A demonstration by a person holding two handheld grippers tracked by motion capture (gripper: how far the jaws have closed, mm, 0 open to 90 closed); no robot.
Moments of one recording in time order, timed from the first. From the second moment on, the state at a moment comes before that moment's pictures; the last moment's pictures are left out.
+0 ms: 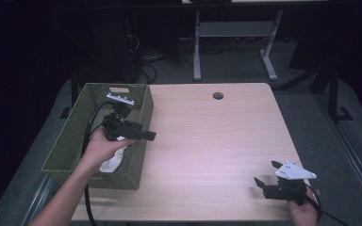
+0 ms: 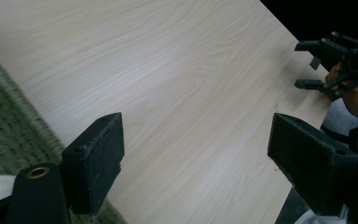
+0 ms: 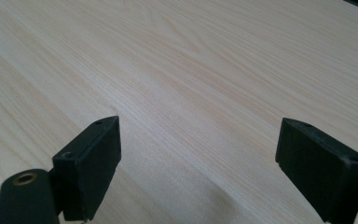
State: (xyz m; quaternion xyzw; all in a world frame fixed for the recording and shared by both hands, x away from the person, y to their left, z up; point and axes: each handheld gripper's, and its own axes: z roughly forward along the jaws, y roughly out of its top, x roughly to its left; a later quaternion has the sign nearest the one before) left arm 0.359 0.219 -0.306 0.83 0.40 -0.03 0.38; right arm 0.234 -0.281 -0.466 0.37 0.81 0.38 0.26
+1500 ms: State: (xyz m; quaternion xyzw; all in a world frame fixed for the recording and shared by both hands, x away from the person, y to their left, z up) left arm 0.405 0.337 -0.372 0.77 0.59 0.02 0.26; right arm 0.234 -0.282 -0.466 0.38 0.81 0.38 0.26
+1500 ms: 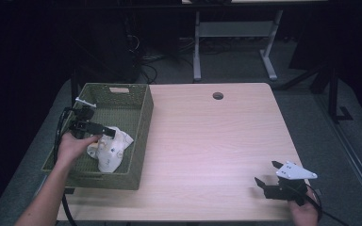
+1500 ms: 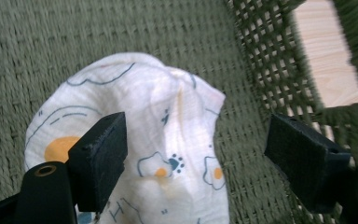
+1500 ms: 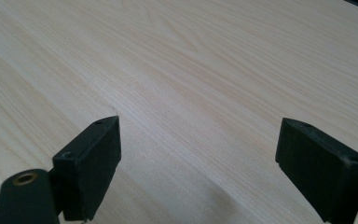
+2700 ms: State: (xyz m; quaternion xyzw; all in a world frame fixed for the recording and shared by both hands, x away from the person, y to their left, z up) left arm 0.430 0.310 -0.425 0.81 0.59 0.06 0.03; right arm 0.234 -0.281 -0.467 0.38 0.81 0.38 0.26
